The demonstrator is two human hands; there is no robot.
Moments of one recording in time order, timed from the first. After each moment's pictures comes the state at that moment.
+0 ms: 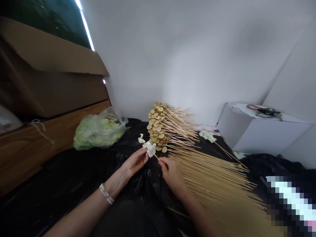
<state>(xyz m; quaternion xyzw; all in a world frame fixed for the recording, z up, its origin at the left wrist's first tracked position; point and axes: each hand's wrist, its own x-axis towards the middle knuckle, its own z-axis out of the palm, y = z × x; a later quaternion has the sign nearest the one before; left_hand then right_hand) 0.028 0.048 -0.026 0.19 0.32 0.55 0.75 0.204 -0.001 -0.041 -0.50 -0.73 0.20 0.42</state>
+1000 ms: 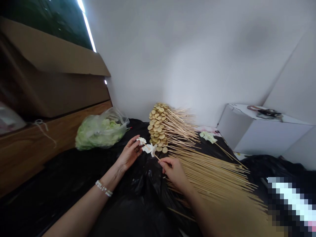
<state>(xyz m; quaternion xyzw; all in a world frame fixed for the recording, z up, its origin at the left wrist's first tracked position) 0.000 0.063 -0.018 0.31 0.34 0.63 0.63 0.212 0.004 -0.034 -0.50 -0.67 0.36 0.41</state>
